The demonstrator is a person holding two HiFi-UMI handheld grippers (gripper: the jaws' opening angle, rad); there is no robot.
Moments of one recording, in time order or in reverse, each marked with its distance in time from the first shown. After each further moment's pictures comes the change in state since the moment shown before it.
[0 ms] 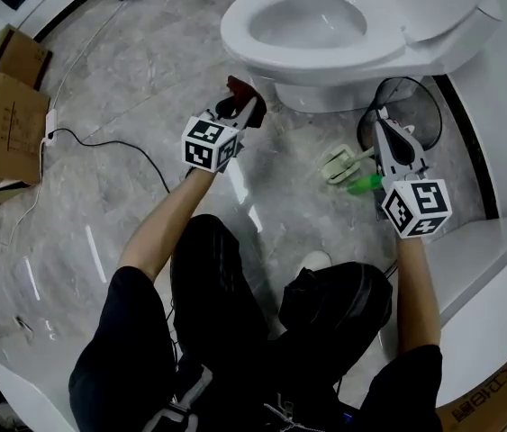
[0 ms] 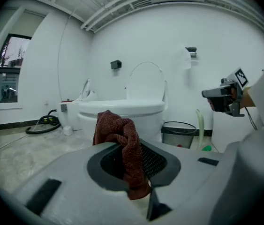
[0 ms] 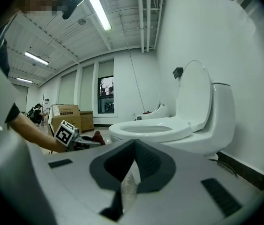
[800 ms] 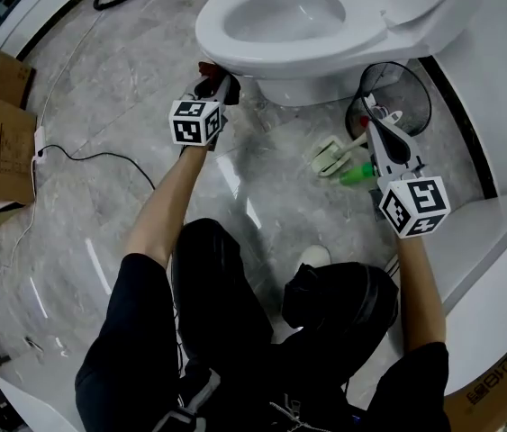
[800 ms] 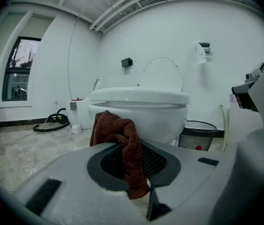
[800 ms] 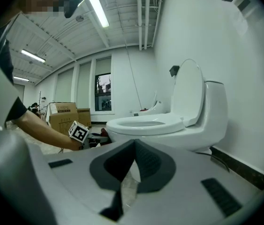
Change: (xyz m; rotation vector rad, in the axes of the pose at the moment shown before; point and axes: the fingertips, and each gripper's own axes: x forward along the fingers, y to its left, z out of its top) left arm 0.044 0.064 -0.017 -0.046 0.007 0.127; right arm -0.019 -0.010 -0.016 0.005 0.032 -0.033
